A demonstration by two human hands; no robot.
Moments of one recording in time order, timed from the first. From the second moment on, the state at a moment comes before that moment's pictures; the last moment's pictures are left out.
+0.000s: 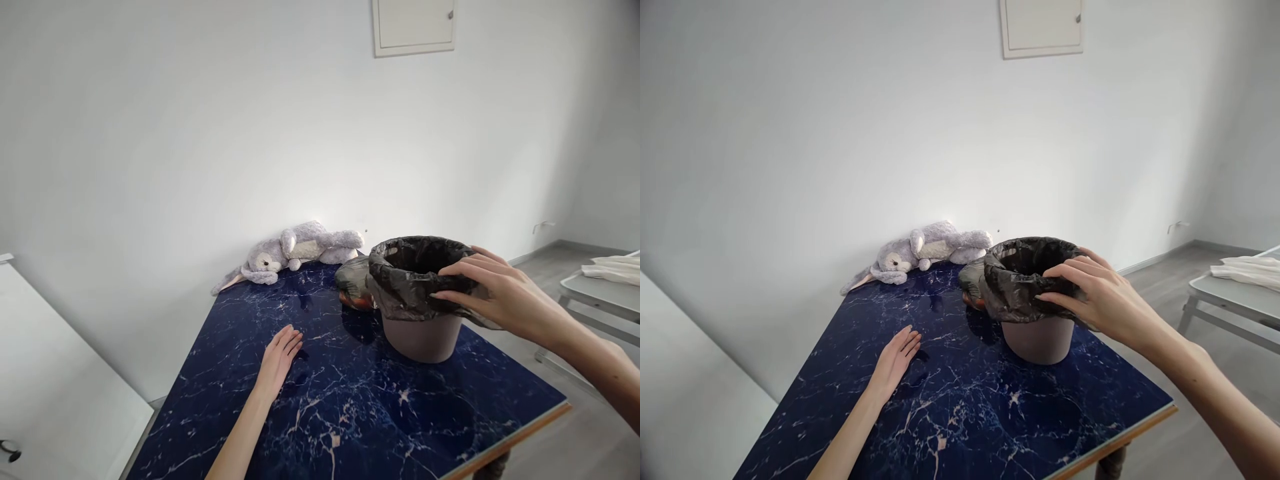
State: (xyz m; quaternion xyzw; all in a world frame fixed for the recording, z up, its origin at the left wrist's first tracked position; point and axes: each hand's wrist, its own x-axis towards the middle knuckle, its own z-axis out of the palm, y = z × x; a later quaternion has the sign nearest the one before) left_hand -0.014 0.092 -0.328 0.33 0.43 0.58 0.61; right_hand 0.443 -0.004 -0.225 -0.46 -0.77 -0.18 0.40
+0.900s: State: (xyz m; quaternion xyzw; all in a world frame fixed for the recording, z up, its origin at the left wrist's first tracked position) left_hand -0.013 0.082 -0.338 0.37 0.43 0.56 0.60; right_hand 0.213 0.103 -0.387 -0.43 -0.85 0.12 0.29
